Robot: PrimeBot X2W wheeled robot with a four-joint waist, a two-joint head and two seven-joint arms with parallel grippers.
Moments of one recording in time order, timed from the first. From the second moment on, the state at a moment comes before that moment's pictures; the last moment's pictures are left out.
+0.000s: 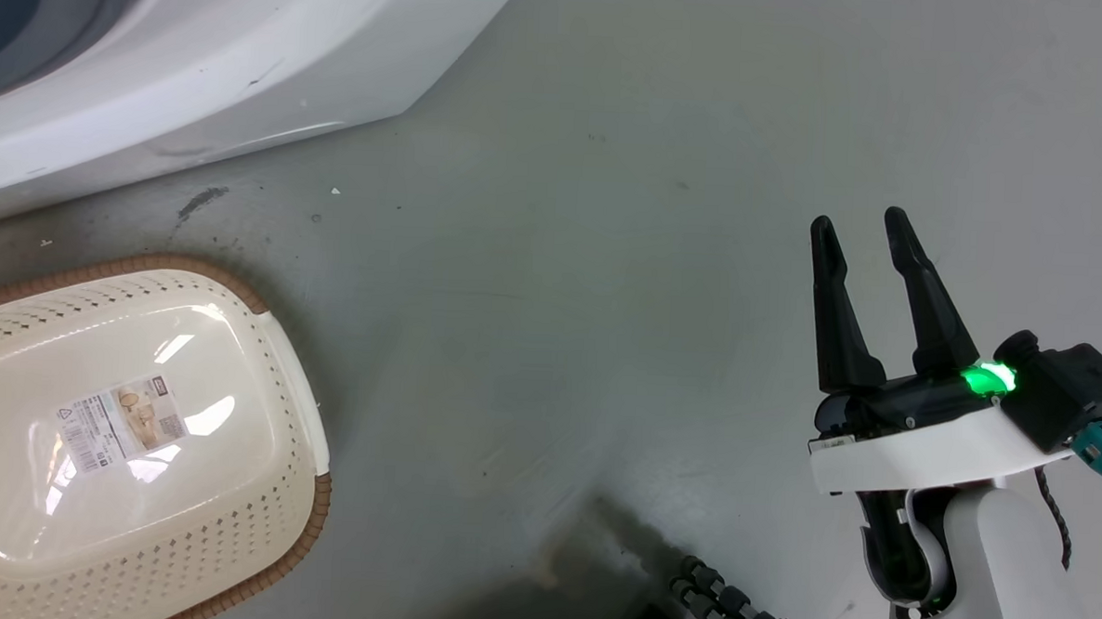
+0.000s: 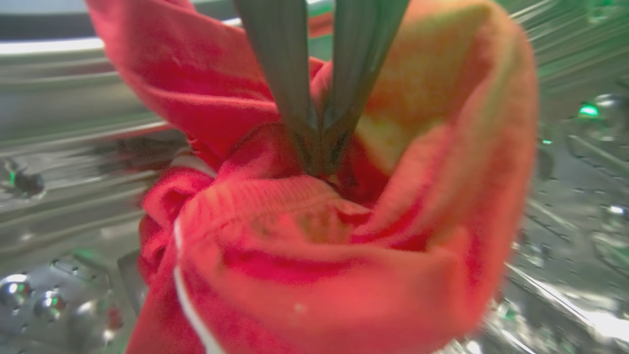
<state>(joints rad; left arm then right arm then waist) -1.37 0.89 -0.45 0.63 -0.39 -0.07 0.88 -0.30 -0.05 0.16 0.07 0.36 0.13 -0.26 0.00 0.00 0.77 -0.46</state>
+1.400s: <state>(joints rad) -0.86 0.49 -0.34 0.96 -0.57 0.01 -0.23 -0.13 -0.05 0.01 0.14 0.17 0.13 -0.26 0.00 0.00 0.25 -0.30</state>
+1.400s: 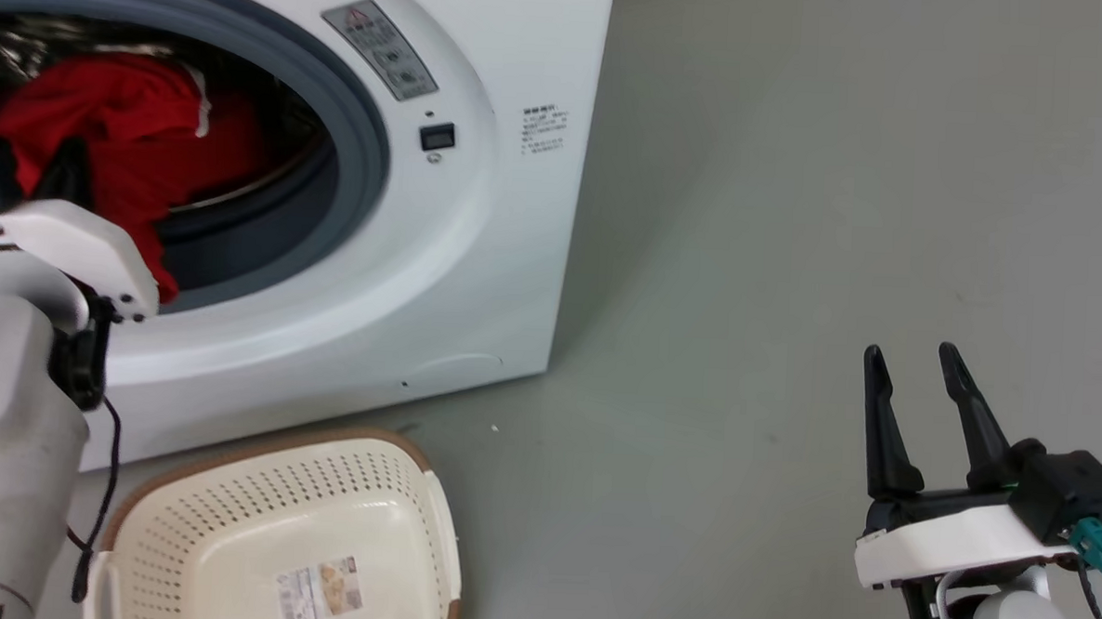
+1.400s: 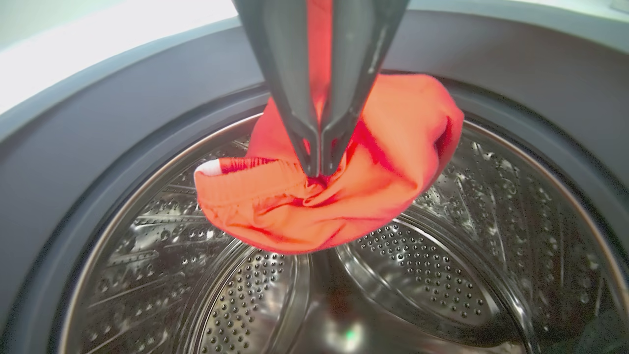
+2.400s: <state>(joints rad) -0.14 0.25 -0.25 0.45 -0.46 0.04 -0.26 0.02 -0.05 0.00 0.08 0.13 0.13 -0.20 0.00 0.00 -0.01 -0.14</state>
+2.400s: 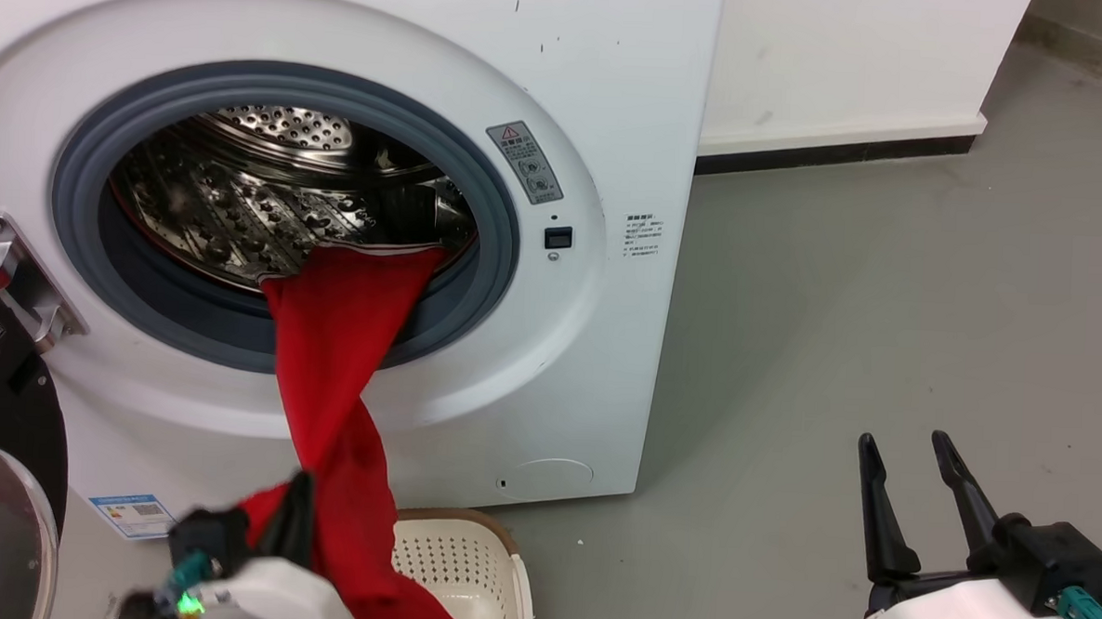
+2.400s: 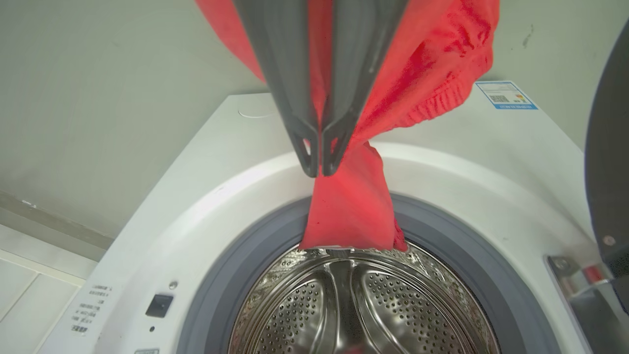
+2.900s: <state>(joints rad) -0.14 0.13 -0.25 0.67 -0.49 0.03 -0.26 -0.06 -0.05 0.01 0.04 0.13 0.13 -0.20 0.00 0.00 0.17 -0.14</state>
